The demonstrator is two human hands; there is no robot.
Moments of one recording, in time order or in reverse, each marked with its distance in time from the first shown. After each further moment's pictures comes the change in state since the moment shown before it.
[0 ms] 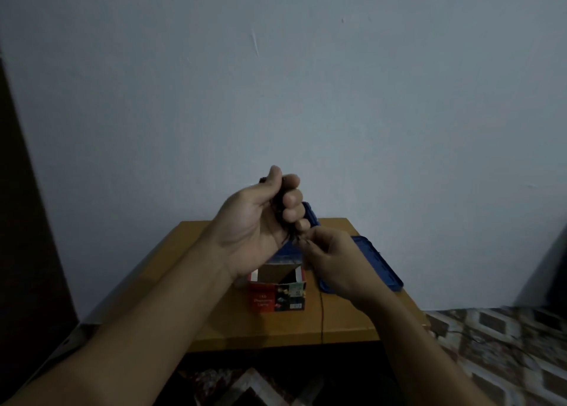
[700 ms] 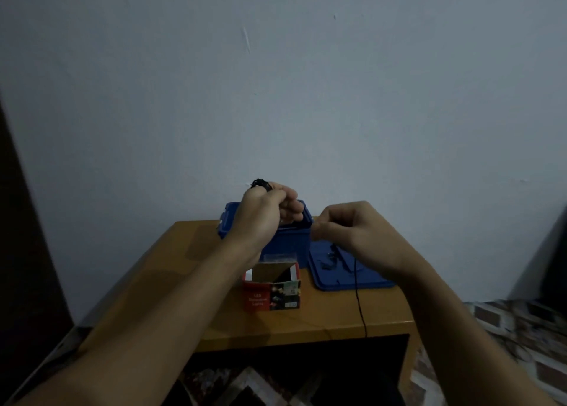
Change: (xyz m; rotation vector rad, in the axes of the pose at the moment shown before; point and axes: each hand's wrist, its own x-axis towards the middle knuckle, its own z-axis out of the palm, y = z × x) left_hand 0.035 -0.026 -0.011 0.662 0.411 0.135; right_hand -0.002 -0.030 -0.052 -0.051 -0.066 -0.066
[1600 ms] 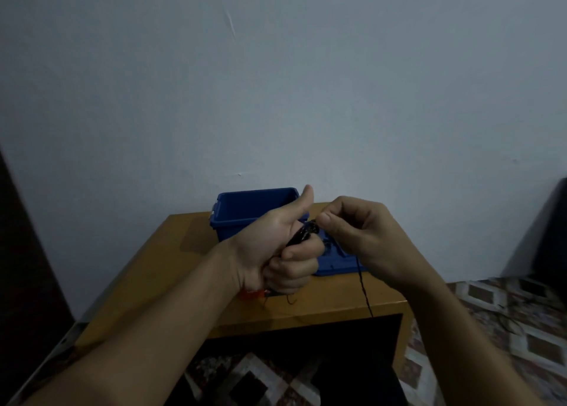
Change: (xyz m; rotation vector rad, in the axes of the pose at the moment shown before) left_hand -0.024 -0.014 0.005 -0.280 -1.066 -0.516; right_hand -0.030 0.023 -0.002 0.197 0.091 -0.120
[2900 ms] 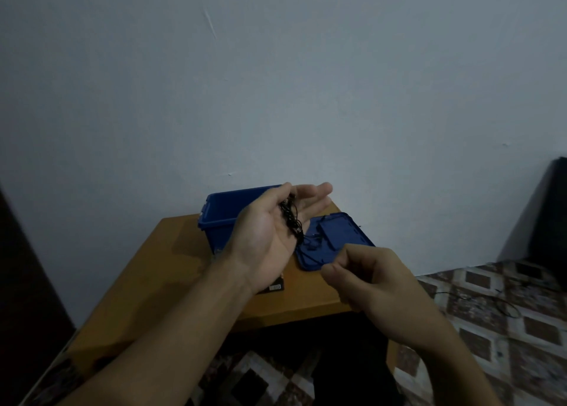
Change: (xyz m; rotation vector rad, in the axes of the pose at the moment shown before) left_hand 0.027 -0.001 0.045 -0.183 0.588 0.492; right_hand -0.071 0.008 -0.002 -0.031 0.029 0.172
